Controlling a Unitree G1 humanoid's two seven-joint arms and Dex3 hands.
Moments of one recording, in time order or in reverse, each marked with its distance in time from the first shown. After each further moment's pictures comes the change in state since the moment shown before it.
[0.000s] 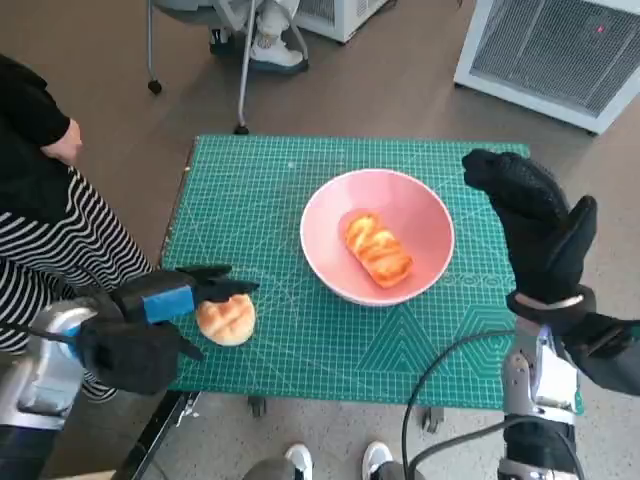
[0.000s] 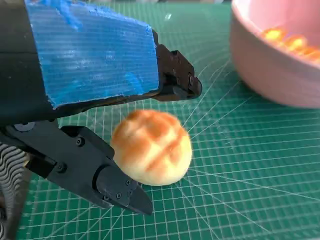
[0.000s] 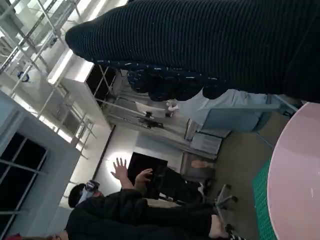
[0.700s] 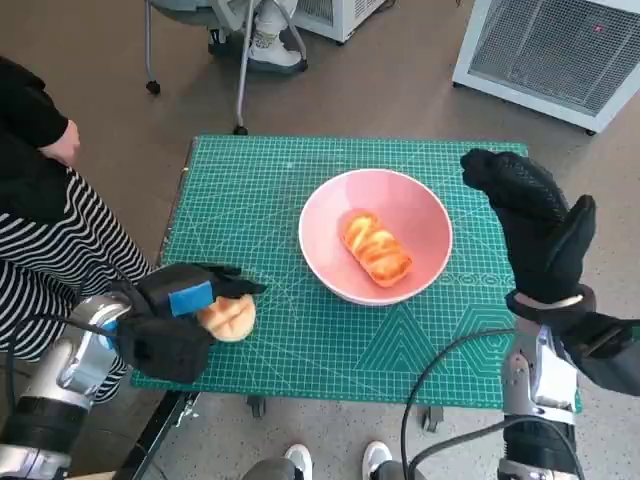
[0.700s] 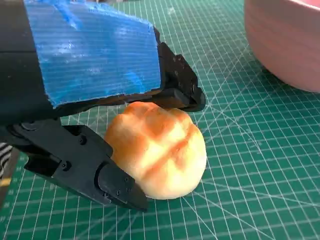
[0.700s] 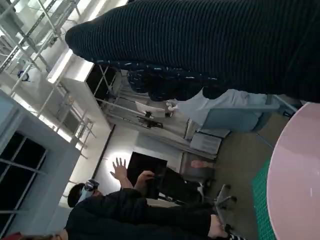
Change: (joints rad) left arm -0.089 -0.037 -0.093 0.170 0.149 -0.102 0.181; right arm 0.001 0.000 0.000 -0.006 -0.002 0.003 0.000
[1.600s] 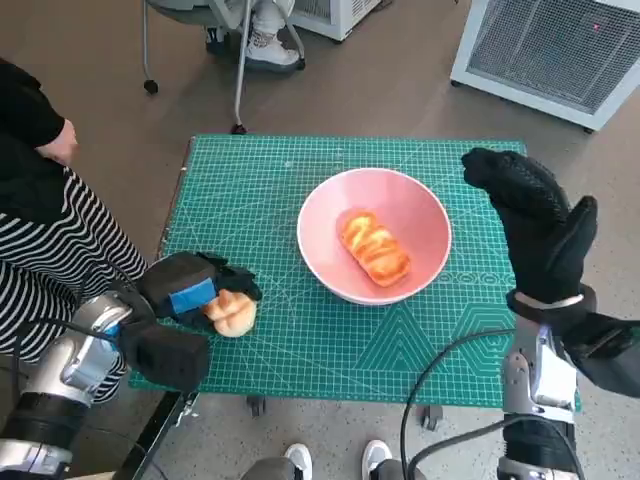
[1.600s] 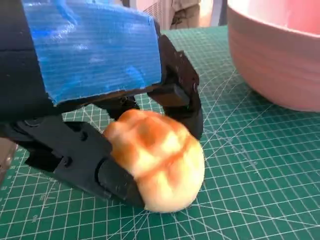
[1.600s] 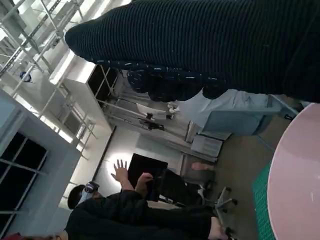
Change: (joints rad) left arm -0.006 0.000 -0.006 0.062 0.022 -0.116 0.143; right arm 0.000 0.001 0.000 0.009 -0.002 -0.018 0.000
